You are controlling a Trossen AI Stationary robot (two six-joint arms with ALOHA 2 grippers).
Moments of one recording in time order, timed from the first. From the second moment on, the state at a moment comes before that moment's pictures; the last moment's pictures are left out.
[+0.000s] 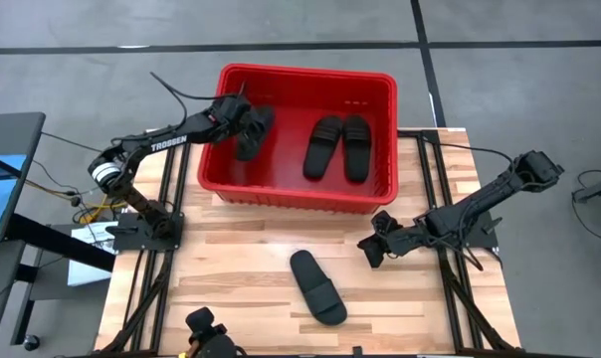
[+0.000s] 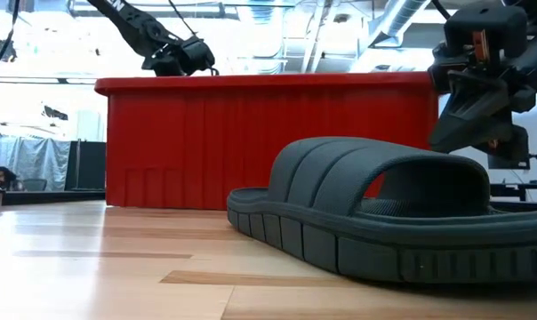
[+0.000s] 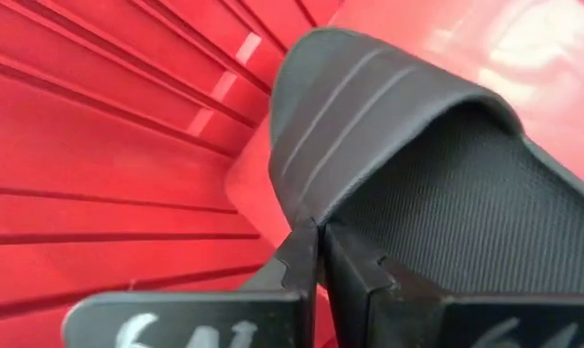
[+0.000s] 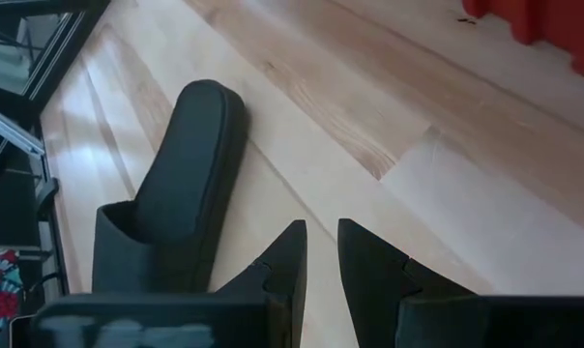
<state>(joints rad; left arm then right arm) 0.78 1.57 1.11 -0.35 -0.34 0.42 0.44 1.13 0.44 -0.10 0.34 1.13</state>
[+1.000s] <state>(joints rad) 0.76 1.57 1.09 -0.32 -0.29 0.42 0.45 1.13 0.44 -0.09 0.31 1.18</state>
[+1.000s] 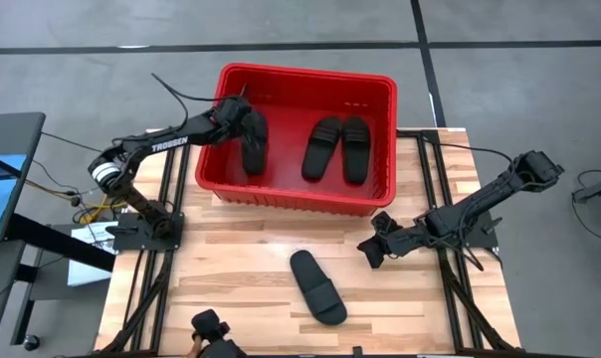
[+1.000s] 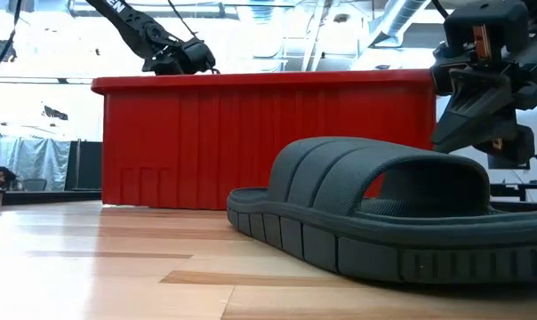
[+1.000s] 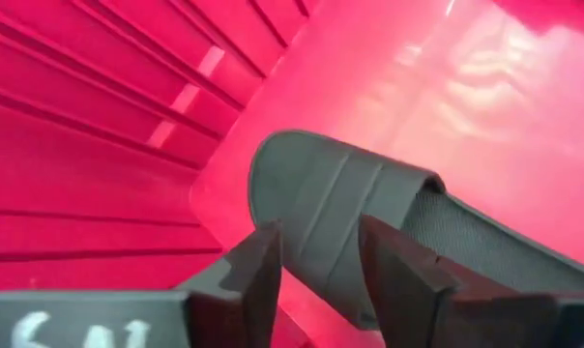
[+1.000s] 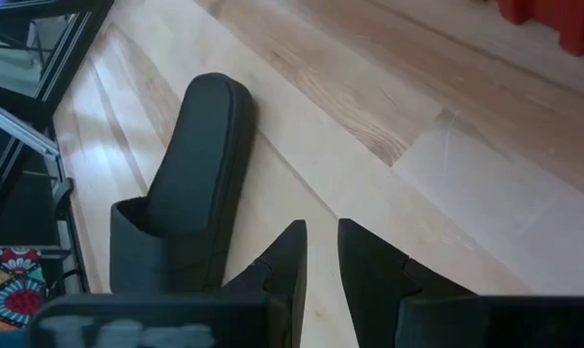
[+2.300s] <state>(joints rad) 0.36 0.95 1.29 -0.55 0.18 -0.13 0.70 1.20 0.46 0.16 0.21 0.76</state>
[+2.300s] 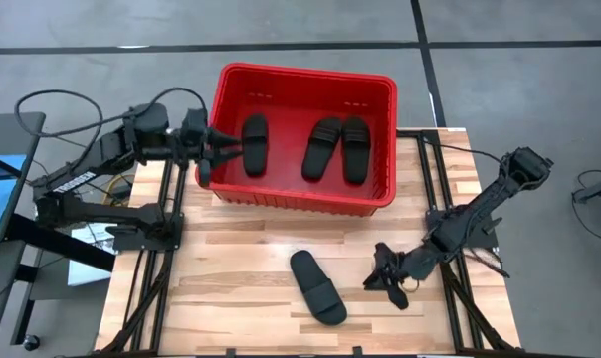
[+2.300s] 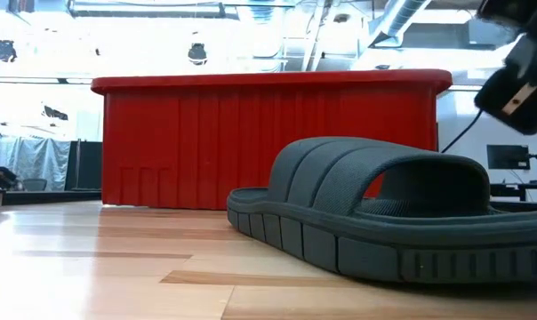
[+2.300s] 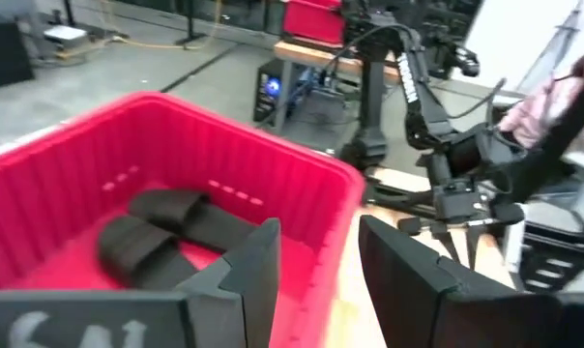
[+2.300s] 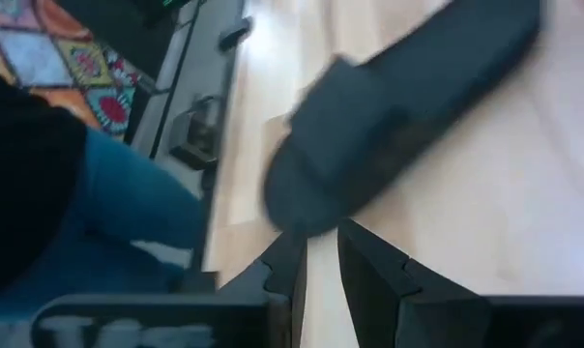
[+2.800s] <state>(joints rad) 0.05 0.92 1.29 -0.55 -0.26 -0.27 0.80 1.70 0.76 0.19 0.21 0.98</state>
